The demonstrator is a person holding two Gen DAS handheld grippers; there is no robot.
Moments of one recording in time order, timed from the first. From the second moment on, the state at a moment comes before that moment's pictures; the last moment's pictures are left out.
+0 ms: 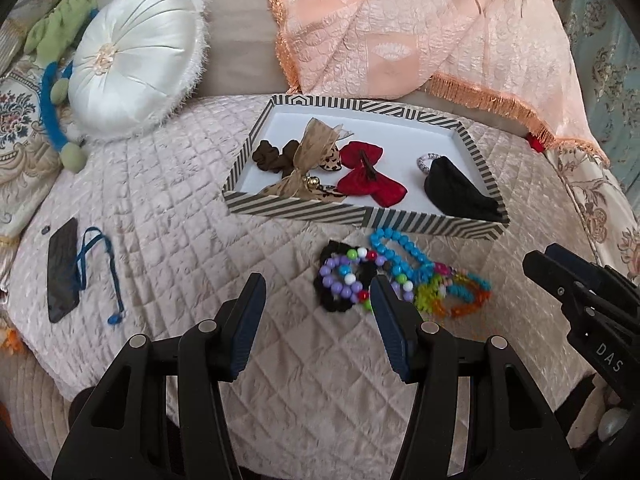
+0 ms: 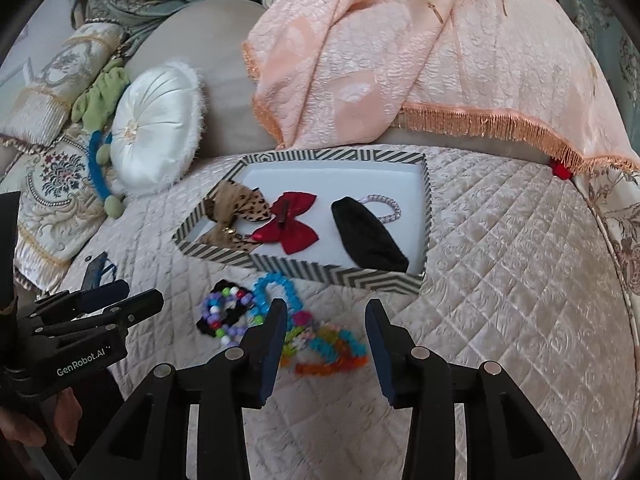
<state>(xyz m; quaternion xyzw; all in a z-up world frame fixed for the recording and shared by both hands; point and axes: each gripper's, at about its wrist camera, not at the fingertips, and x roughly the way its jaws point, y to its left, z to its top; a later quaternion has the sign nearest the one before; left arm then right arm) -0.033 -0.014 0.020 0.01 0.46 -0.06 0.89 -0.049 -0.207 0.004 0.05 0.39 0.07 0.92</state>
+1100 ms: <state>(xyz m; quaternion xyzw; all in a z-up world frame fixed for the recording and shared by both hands) -0.033 0.012 -0.017 -0.03 0.51 -0.07 0.86 -0.049 -0.216 -0.040 0.05 0.44 0.07 0.89</state>
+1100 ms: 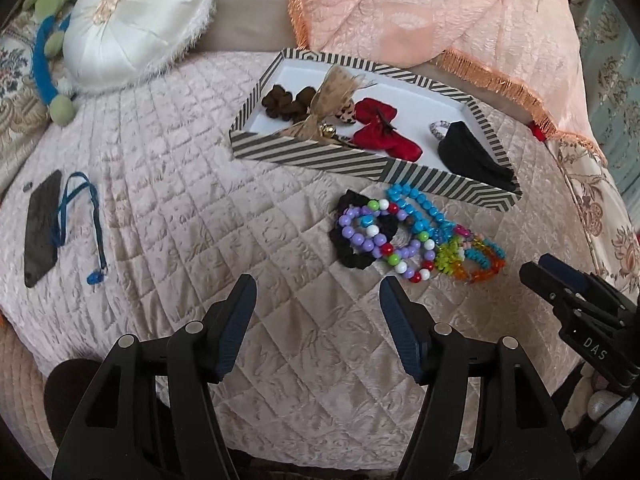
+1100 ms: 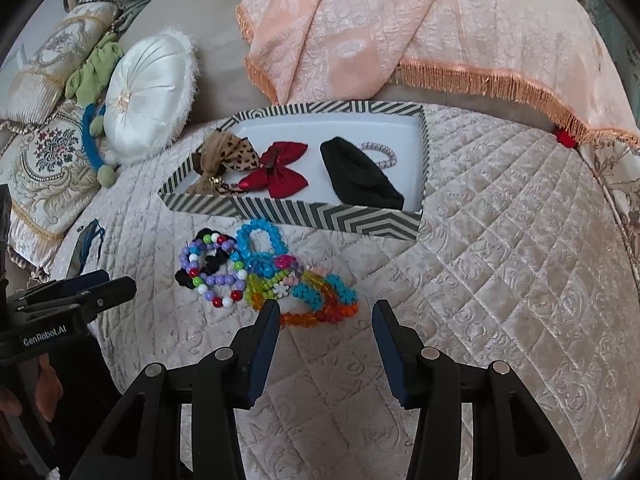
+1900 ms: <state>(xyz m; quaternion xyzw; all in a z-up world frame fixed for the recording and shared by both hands) -0.015 0.014 -0.030 -0.05 0.52 -0.09 0.85 -0.035 -0.239 -0.063 0.07 0.44 0.08 0.89</state>
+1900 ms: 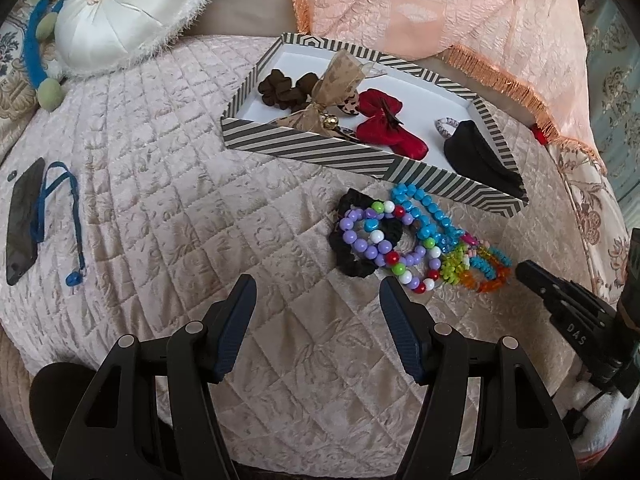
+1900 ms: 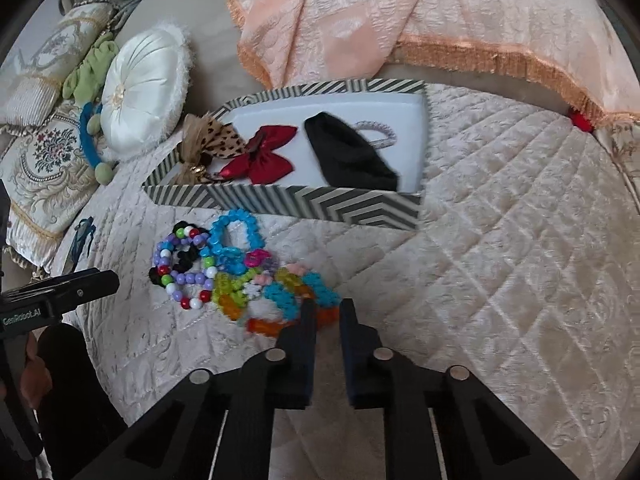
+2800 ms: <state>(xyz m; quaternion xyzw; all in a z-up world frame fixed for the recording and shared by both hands) 0.034 -0.008 -0.028 -0.14 0.56 -0.16 0.80 -0.038 -0.232 -0.050 0.09 0.43 0.12 0.89</state>
